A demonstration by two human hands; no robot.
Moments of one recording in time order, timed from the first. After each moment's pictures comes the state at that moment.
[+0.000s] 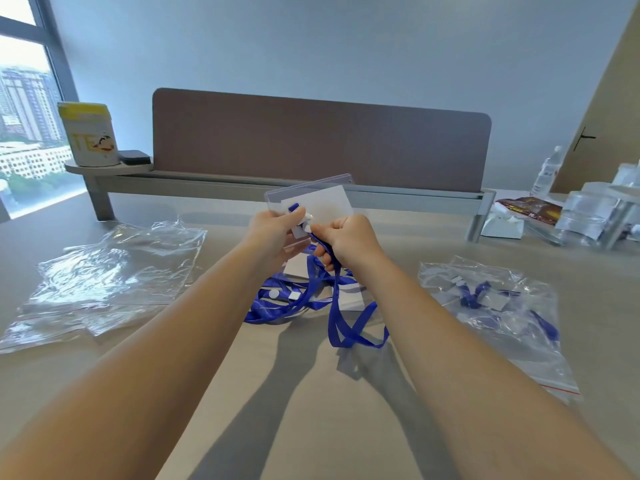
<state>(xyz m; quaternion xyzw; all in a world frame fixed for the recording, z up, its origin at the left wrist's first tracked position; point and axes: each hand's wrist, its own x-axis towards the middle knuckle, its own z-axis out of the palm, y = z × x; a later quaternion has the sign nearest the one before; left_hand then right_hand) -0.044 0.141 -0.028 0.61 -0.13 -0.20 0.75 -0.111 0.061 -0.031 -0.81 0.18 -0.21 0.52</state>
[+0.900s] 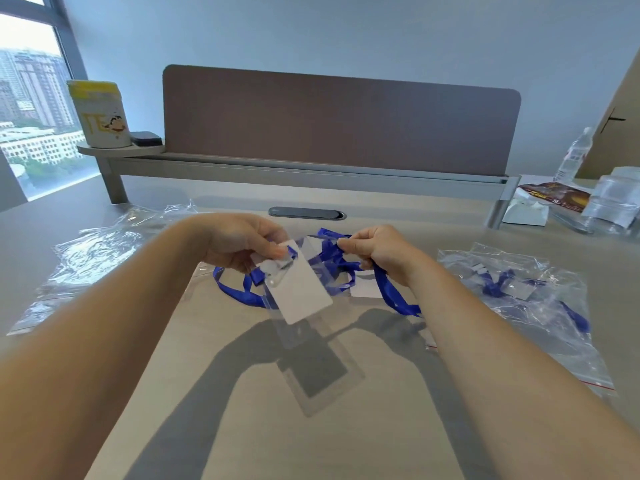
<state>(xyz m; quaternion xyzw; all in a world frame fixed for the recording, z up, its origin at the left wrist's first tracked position) -0.001 0.205 -0.032 0.77 -0.32 -0.39 0.38 -0.113 0.029 -0.061 -0.82 0.19 -0.10 0.54</state>
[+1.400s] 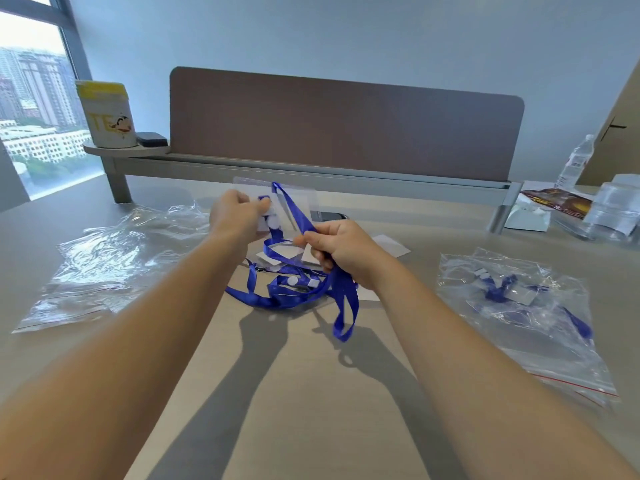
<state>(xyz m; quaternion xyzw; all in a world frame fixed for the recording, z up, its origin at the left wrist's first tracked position) 0.007 0.183 -0.049 0.73 -0.09 -0.02 0.68 -0.096 0.075 -0.054 -0.81 0.07 -0.09 0.57</state>
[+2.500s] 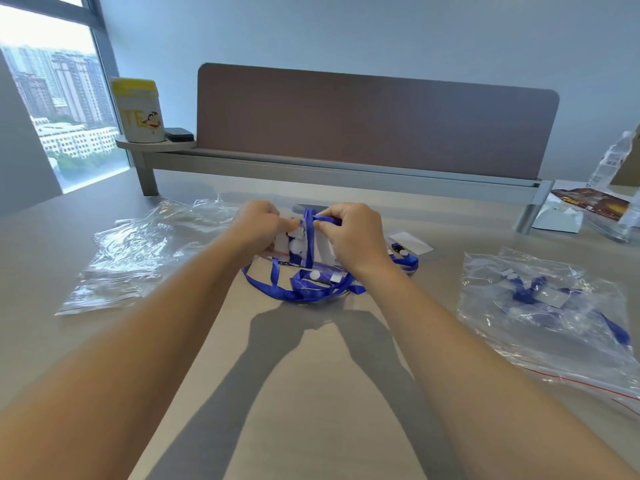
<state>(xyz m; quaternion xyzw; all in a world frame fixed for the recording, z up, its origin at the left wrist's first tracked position) 0.001 0.206 -0.052 0.82 -0.18 -0.10 0.54 -0.079 0.104 -0.055 -0.89 0.09 -0.32 0.32</state>
